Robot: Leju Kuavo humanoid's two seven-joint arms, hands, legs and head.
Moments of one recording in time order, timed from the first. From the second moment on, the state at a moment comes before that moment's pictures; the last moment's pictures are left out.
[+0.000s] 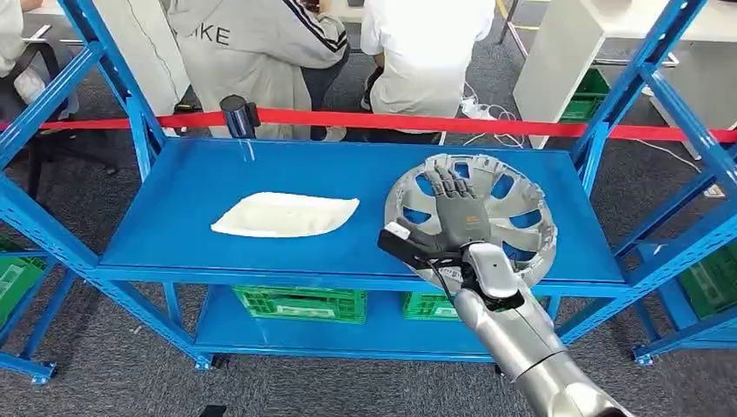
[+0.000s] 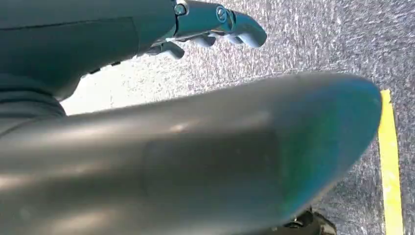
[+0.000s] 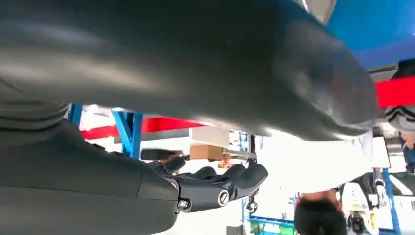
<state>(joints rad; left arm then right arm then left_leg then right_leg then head) -0.09 -0.09 0.24 -0.17 -0.58 0.08 0.09 -0.47 -0.08 0.42 -0.86 1.02 -0.17 -0.05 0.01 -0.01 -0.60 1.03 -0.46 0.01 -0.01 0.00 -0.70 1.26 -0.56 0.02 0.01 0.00</state>
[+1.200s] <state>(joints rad) -0.11 -0.10 0.26 -0.17 -0.61 0.06 0.10 -0.42 0.00 0.47 -0.77 0.98 -0.18 -0.01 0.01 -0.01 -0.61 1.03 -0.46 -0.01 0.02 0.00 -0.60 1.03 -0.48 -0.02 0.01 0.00</state>
